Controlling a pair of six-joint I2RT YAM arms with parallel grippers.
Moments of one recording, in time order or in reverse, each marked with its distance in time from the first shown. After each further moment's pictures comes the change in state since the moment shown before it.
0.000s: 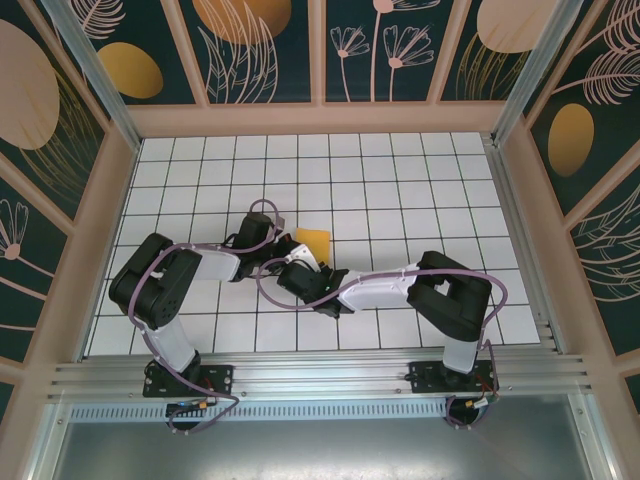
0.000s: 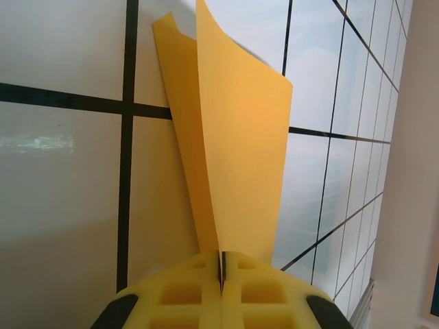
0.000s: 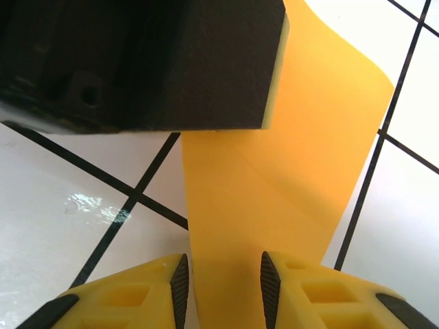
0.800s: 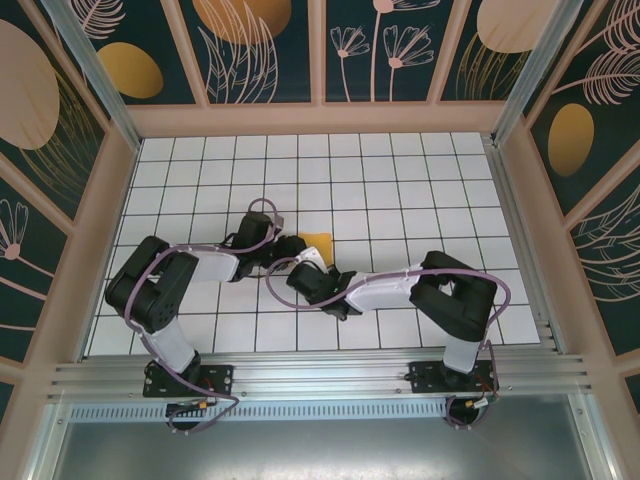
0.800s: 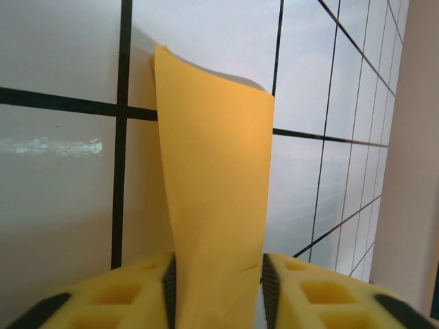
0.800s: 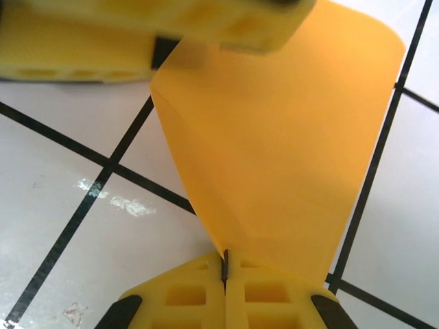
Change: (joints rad) left arm -0.001 -0.042 0.000 -0.026 -0.024 -0.006; right arm -0.030 -0.031 -0.099 0.085 -0.075 0.059
